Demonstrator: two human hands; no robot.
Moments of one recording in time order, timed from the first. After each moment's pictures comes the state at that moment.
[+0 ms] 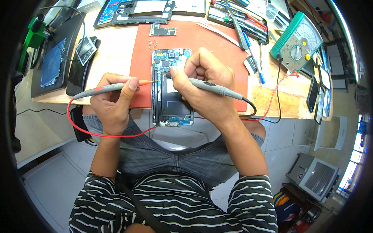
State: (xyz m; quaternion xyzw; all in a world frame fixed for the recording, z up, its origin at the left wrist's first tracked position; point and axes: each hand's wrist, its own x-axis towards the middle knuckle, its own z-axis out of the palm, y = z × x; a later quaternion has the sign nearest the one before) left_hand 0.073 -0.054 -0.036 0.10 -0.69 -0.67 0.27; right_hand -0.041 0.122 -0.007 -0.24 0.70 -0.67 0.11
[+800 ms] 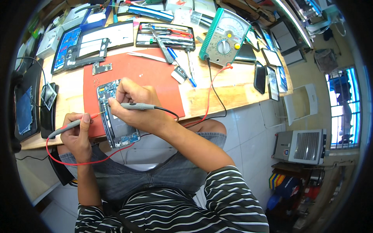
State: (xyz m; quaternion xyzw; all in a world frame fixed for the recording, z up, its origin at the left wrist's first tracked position) left_hand 0.072 -0.054 -0.040 0.12 -0.71 -0.63 0.28; right_hand -0.048 0.126 -0.007 -0.31 0.72 -0.62 0.07
